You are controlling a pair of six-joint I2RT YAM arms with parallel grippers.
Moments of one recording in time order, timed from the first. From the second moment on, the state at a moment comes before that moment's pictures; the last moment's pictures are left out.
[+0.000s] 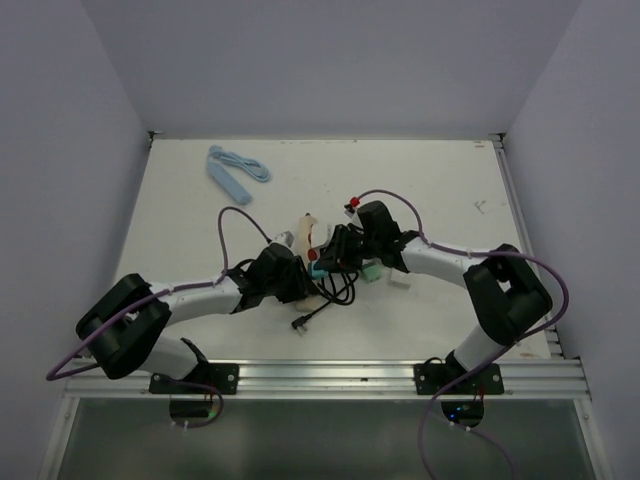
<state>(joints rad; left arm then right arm) -0.76 1.41 0.56 0.02 0.04 -0.97 0.61 1.63 0.90 -0.04 -0.48 0.86</state>
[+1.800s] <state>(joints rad) -0.80 1.34 0.56 0.06 0.10 -1.01 0.61 1.33 0.71 0.03 -0.38 0.88</state>
